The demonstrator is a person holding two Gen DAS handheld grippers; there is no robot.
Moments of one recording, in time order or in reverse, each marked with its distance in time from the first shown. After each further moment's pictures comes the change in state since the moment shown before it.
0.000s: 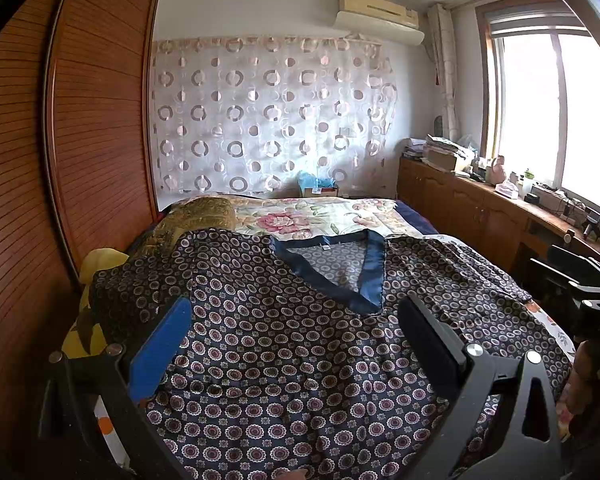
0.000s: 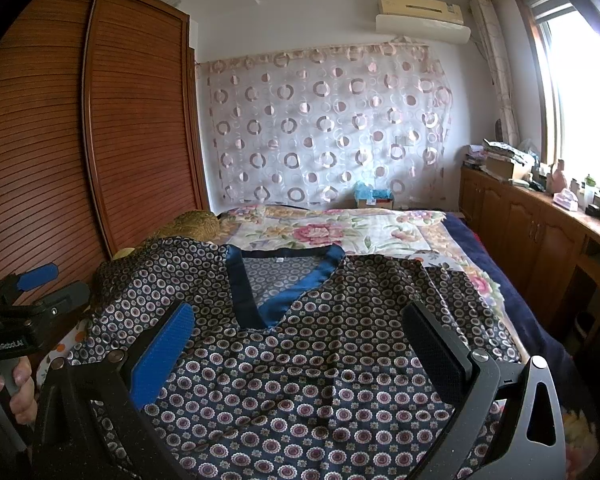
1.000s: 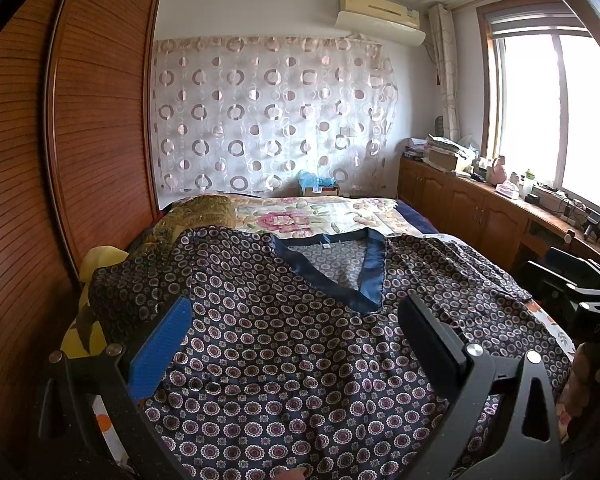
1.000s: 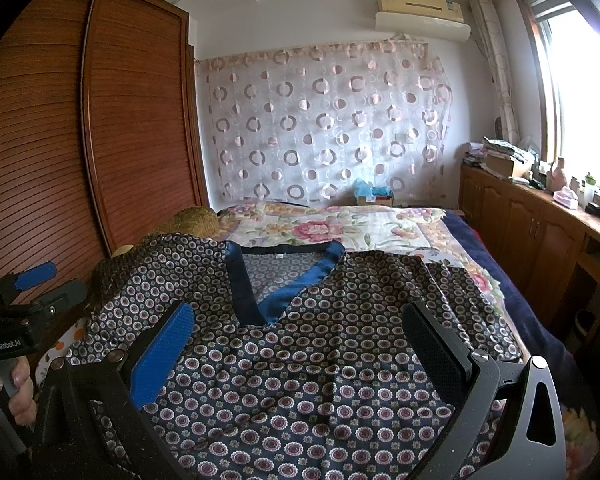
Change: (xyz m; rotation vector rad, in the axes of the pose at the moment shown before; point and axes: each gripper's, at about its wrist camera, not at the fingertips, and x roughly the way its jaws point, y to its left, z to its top) left arm -0.001 0.000 -0.001 0.001 -0.005 0.000; right arm 0.001 0.000 -0.002 0.001 0.007 -0.001
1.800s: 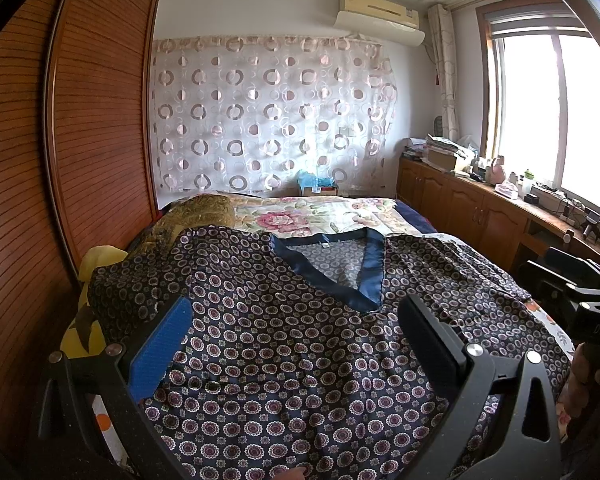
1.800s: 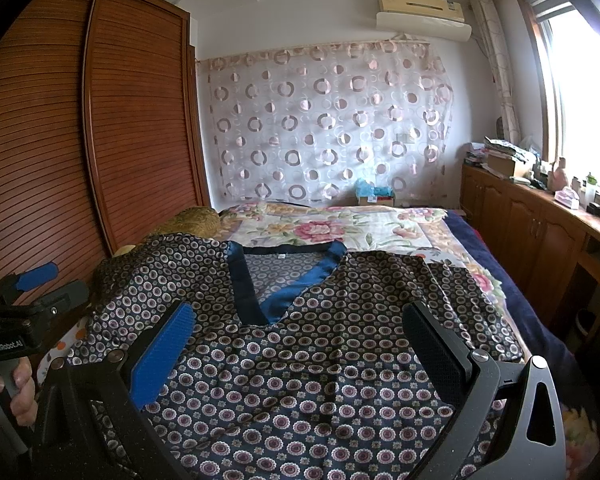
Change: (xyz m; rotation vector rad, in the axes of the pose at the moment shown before) left arm -0.004 0.000 0.005 -0.001 0.002 0.001; right arm 0.000 0.000 0.000 0.000 0.003 0.006
